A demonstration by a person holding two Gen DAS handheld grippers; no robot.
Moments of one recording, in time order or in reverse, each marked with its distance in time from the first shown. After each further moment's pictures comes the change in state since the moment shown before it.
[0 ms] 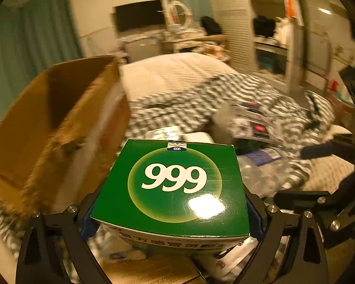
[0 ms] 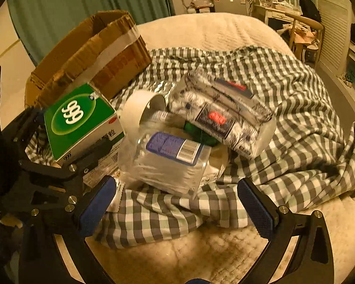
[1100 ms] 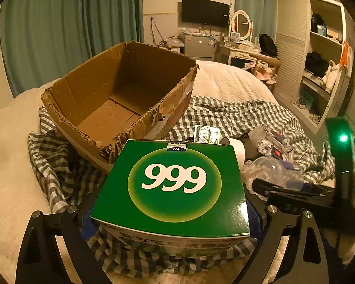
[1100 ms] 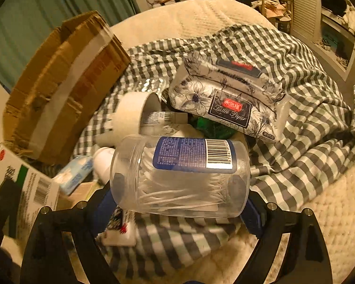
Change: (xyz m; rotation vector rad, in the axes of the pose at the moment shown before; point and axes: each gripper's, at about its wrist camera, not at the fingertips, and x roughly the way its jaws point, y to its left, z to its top) left arm -0.074 0.039 -0.013 -0.330 0.068 0.119; right arm 0.020 0.018 0.006 0.217 0.022 -0.066
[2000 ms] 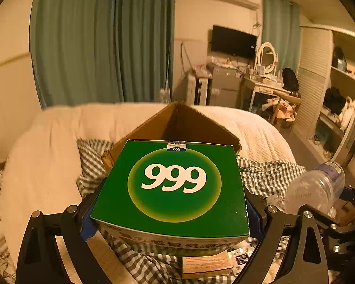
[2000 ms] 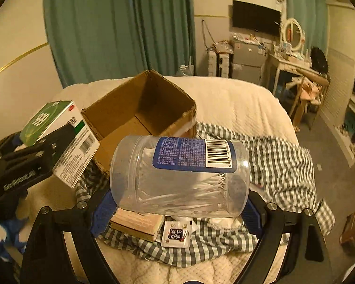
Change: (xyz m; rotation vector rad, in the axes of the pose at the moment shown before) left arm -0.070 0.087 0.110 -0.145 -0.102 0.080; right arm -0.161 0.127 0.058 -0.390 -0.228 0.057
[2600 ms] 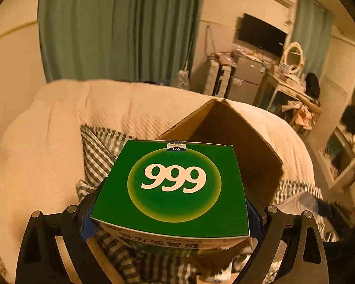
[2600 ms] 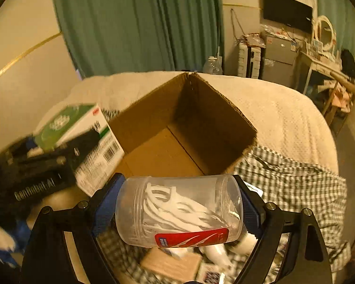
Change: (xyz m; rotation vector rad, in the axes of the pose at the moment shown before) left arm 0.094 0.058 0.049 -0.137 0.118 0.060; right arm 0.102 0.057 0.084 -0.013 0.078 0.148
